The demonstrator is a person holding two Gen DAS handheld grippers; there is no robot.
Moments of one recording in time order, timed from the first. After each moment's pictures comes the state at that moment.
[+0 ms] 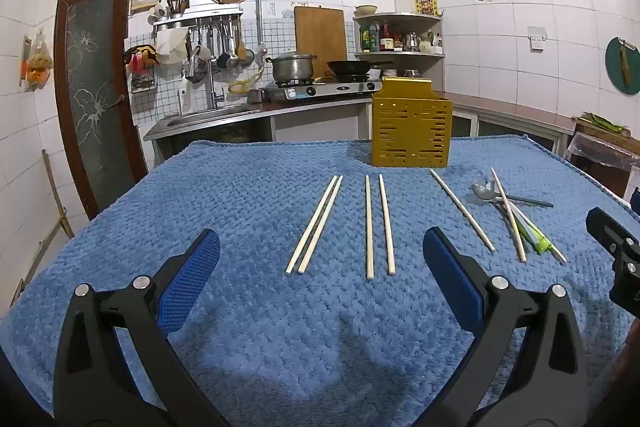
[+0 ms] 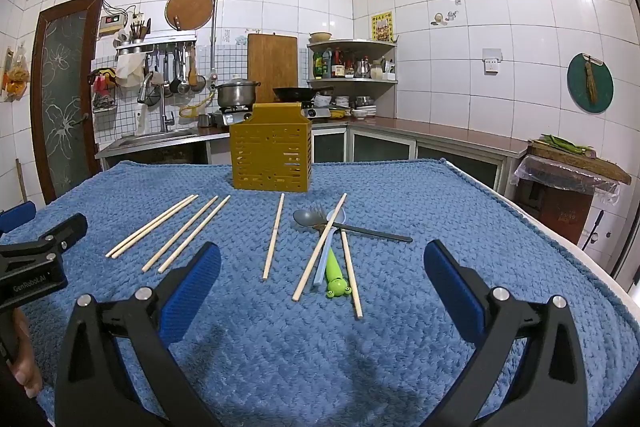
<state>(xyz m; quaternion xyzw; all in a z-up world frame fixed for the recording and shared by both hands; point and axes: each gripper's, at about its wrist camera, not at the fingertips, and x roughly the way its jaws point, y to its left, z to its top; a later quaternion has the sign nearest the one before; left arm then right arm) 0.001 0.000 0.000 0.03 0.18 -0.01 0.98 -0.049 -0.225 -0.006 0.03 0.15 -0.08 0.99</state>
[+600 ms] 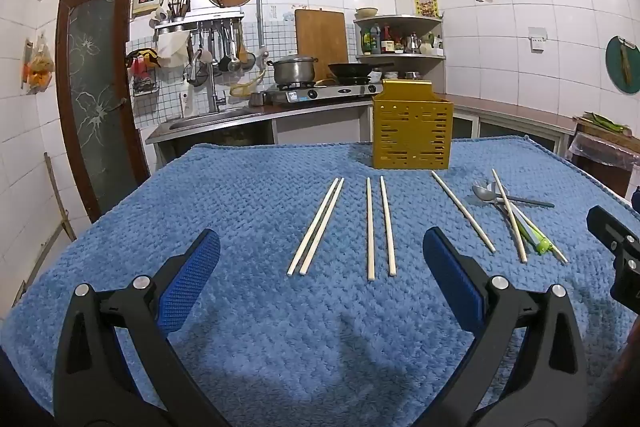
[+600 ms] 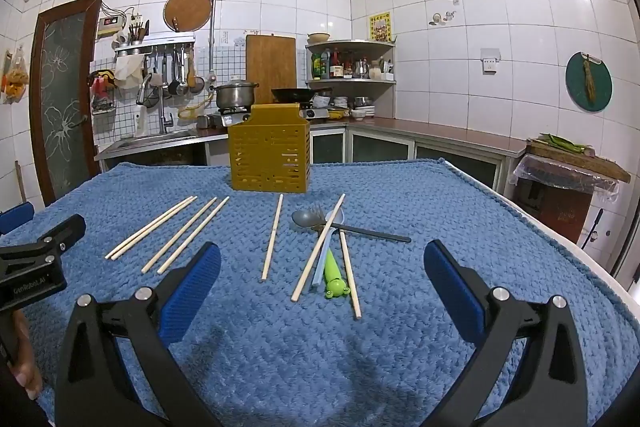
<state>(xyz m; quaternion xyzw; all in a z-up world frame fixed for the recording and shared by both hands) 0.001 0.001 0.000 0.04 0.18 -0.01 0.98 -0.050 -0.225 -0.006 0.03 0.14 -0.08 0.99</state>
